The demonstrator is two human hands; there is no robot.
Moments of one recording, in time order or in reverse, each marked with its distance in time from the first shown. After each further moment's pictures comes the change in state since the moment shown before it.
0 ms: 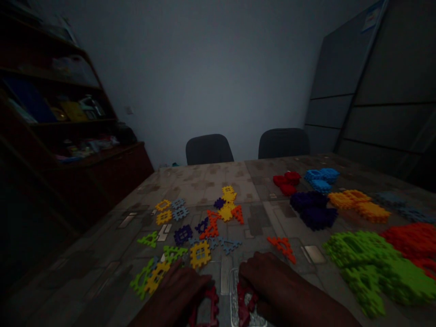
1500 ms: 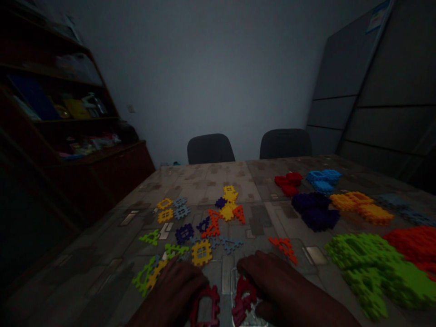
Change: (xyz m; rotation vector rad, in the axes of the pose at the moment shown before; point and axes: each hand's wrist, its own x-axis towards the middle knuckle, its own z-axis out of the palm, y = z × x) left_hand 0.005 0.011 -0.014 0.002 0.044 -0.052; right_hand 0.000 -0.003 -0.008 0.056 -0.117 0.129
